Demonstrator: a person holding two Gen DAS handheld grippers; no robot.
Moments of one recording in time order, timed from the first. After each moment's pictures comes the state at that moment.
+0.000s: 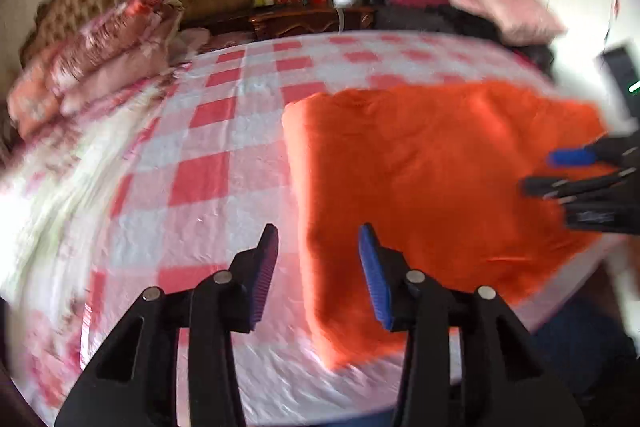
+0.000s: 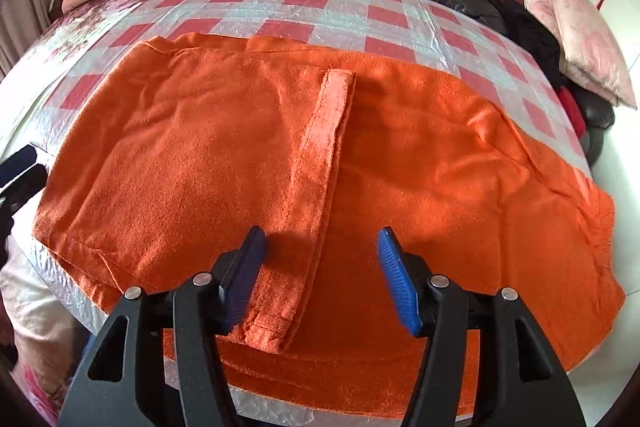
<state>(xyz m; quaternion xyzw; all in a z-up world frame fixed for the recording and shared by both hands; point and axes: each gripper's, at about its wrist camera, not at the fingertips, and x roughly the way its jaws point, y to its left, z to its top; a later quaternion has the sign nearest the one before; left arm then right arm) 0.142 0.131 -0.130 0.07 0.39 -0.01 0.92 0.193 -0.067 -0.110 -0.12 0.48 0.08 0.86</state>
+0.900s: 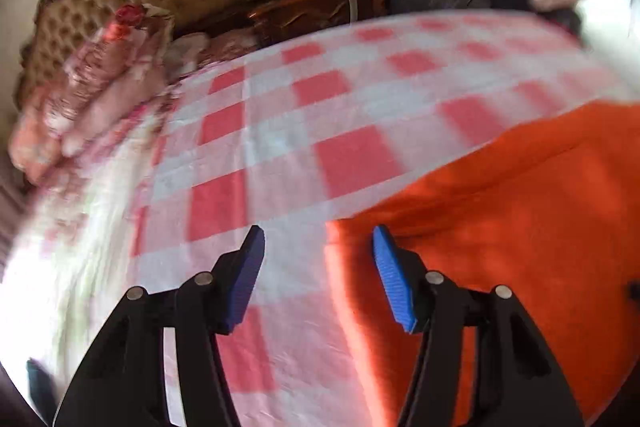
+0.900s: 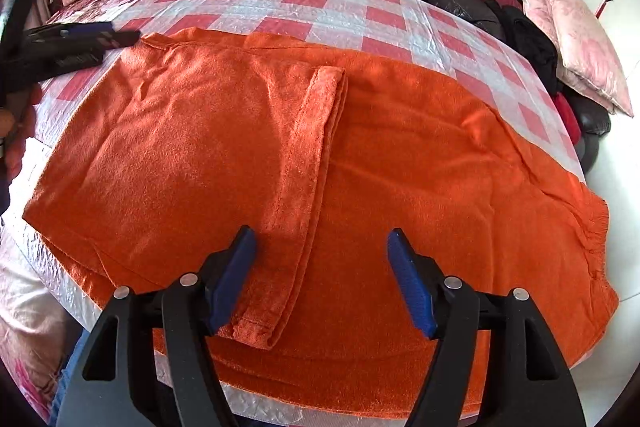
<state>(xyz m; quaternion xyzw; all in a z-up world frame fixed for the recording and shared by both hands) 0.288 0.142 -0.130 0.14 0.42 0.01 0.90 0.193 -0.072 -0.112 -0.13 0.48 0.08 0.86</state>
